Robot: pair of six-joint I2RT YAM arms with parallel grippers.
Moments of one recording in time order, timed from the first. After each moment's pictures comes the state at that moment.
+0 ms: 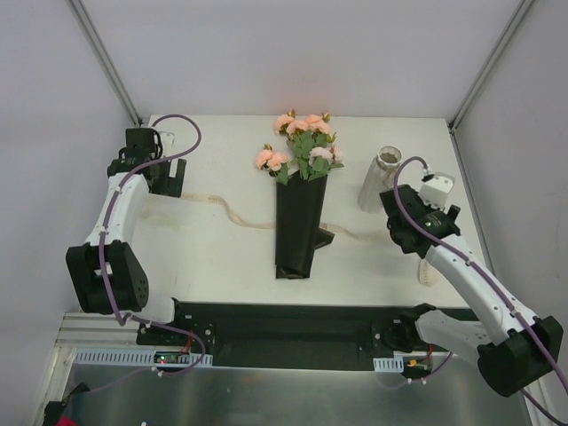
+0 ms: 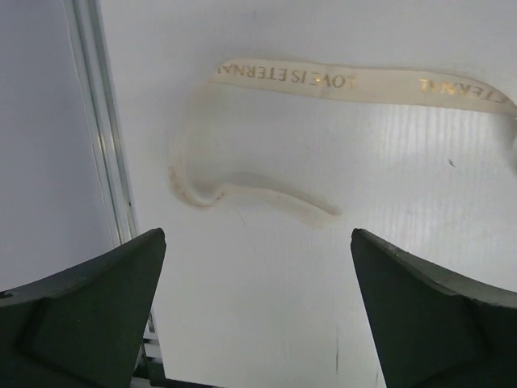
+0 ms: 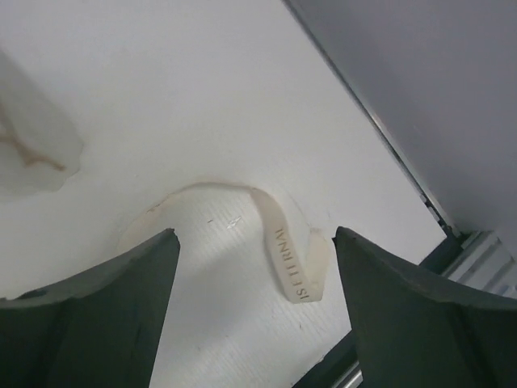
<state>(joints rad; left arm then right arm) 0.12 1.47 1.24 -0.70 -0.08 0.24 0.43 1.05 0.92 -0.94 0.98 0.73</state>
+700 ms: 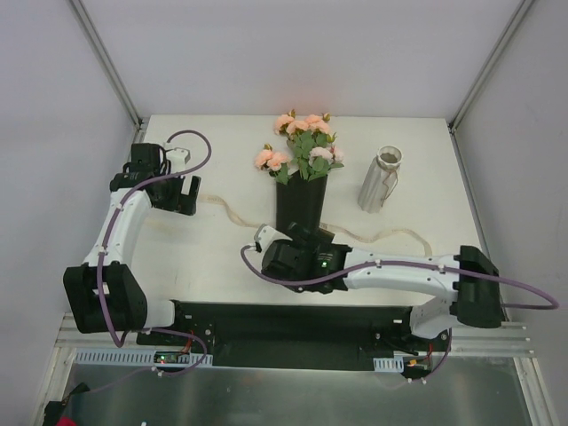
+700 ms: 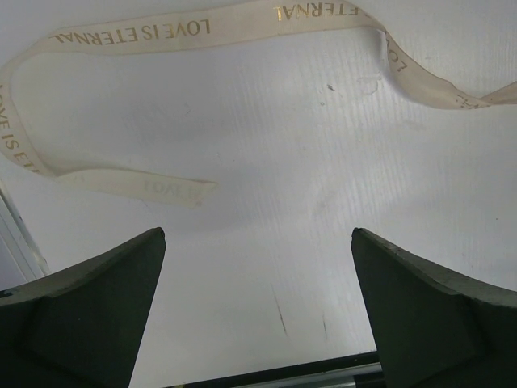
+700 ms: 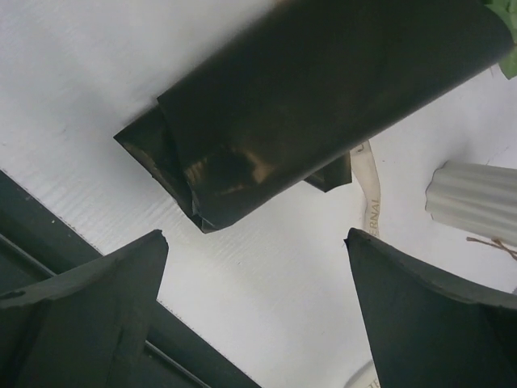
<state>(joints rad) 0.08 1.34 1.12 -0.79 0.18 0.26 1.35 1.47 1.15 -0.73 0.60 0.10</state>
